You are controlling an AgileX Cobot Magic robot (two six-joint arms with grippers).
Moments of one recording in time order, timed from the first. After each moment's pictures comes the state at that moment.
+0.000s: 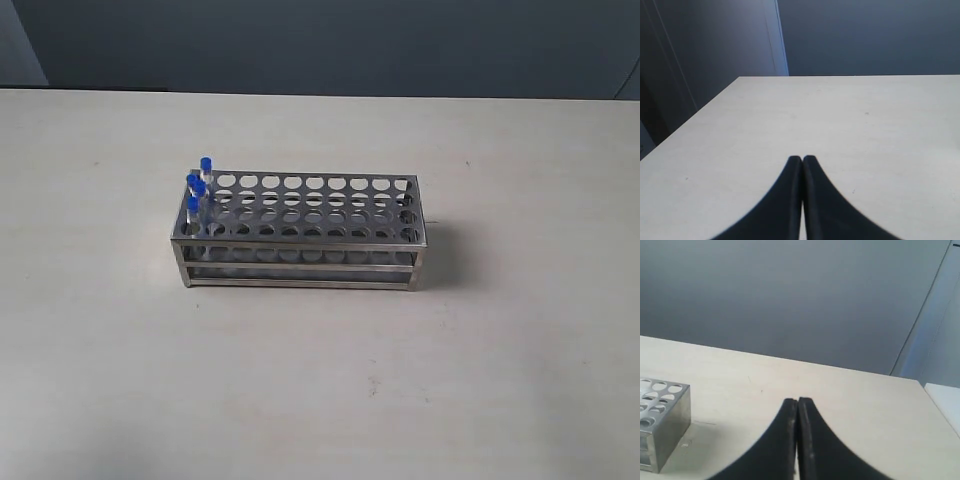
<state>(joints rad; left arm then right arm) 0.25 0.00 0.00 0.02 0.25 0.06 0.11 0.08 -0.27 -0.20 0.41 0.04</state>
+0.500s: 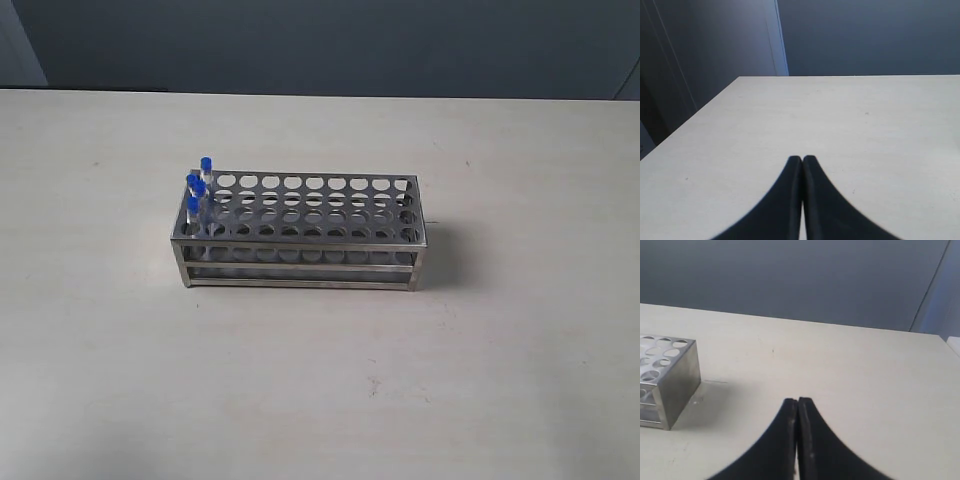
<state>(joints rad) 0.25 0.00 0.00 0.02 0.25 0.06 0.10 0.01 -0.08 -0.16 0.37 0.08</state>
